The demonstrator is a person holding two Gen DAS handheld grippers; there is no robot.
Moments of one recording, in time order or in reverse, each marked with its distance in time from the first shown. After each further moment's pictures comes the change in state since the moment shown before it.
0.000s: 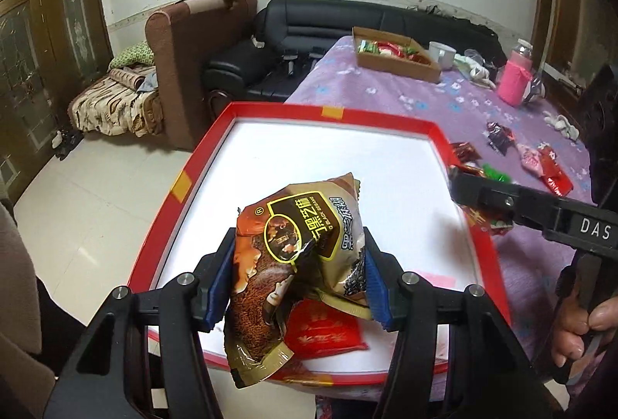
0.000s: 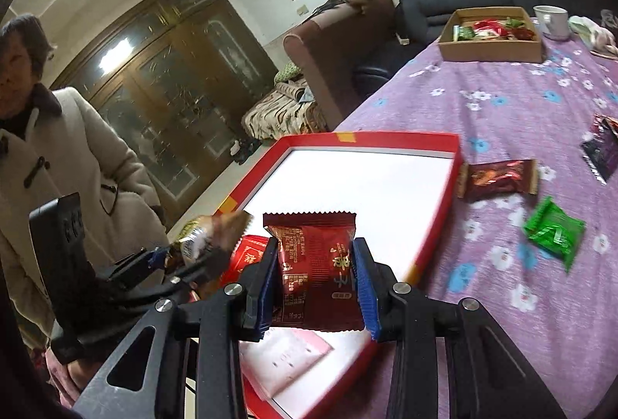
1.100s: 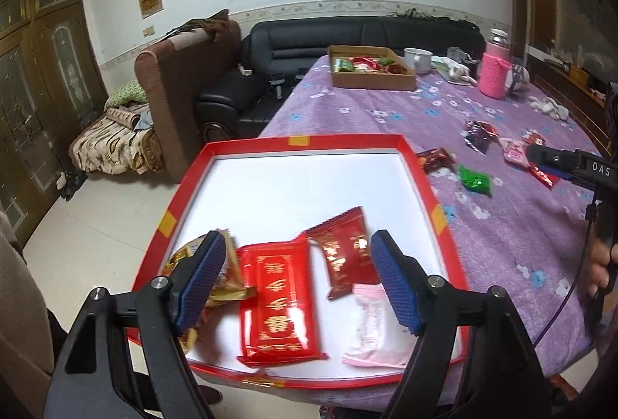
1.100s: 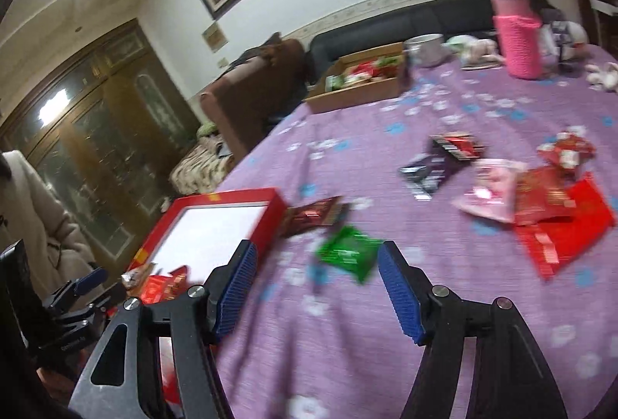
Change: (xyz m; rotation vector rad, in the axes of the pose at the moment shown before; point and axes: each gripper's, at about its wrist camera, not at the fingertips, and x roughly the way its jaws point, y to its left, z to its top) left arm -0.025 -0.043 0.009 0.126 -0.092 0.017; right arm -0.119 -0.117 -0.014 0.154 -0.212 -0.316
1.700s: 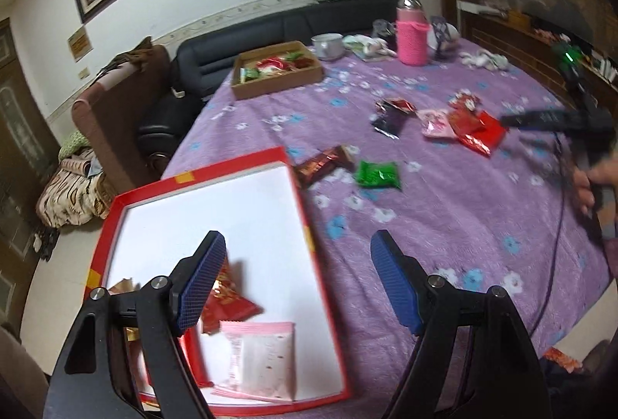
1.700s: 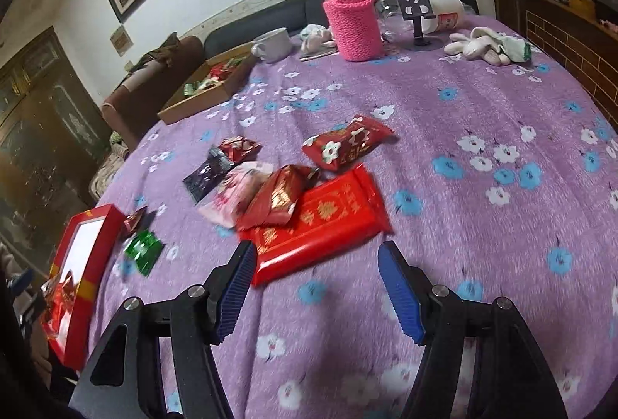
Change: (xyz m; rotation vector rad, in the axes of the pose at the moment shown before) left arm -0.003 -0.099 0.019 0.238 0.021 -0.133; right arm -0.044 -0.145 0.021 0.103 0.075 -0.304
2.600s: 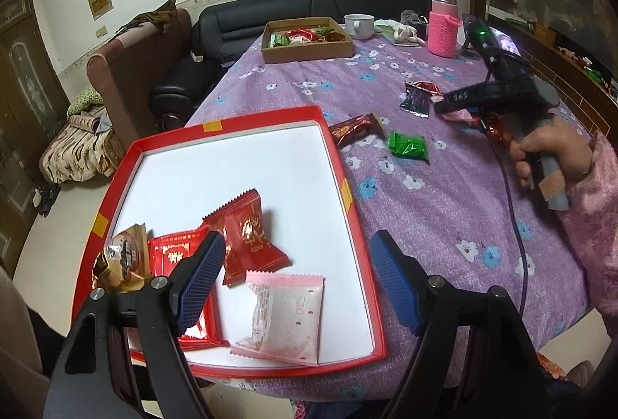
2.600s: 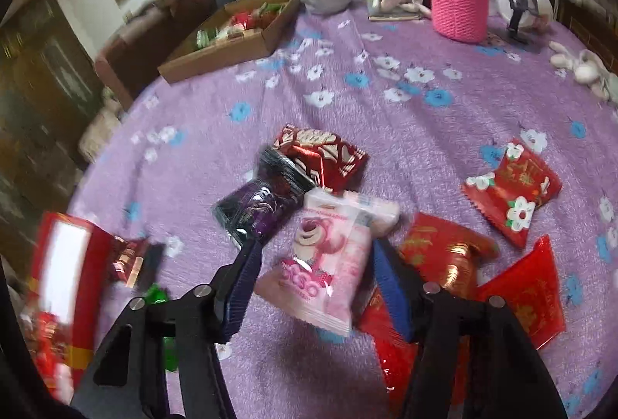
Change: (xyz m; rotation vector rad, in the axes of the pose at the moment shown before) left arm -0.001 0.033 -0.029 -0.137 0.081 0.014; right arm 0.111 0.123 0.037 -0.162 0.145 -0.105
